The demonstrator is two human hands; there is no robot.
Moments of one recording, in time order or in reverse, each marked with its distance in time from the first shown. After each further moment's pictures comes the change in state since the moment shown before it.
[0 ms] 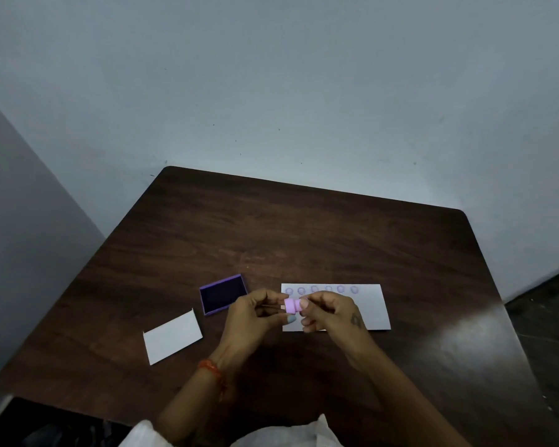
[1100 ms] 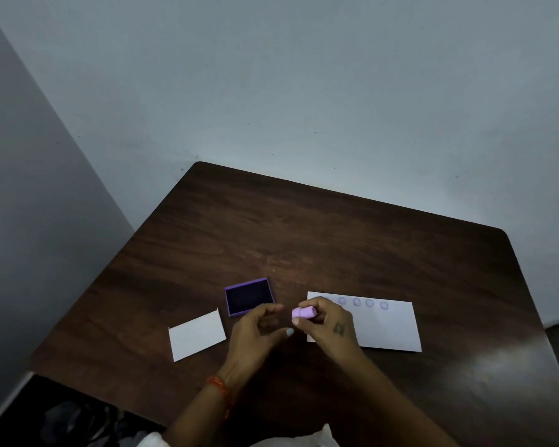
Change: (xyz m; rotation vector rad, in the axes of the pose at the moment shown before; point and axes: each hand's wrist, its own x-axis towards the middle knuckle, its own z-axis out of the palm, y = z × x) left_hand 0.001 -0.044 -0.027 -0.028 0.124 -0.153; right_hand 0.037 0.023 0.051 -0.331 0.029 -0.042
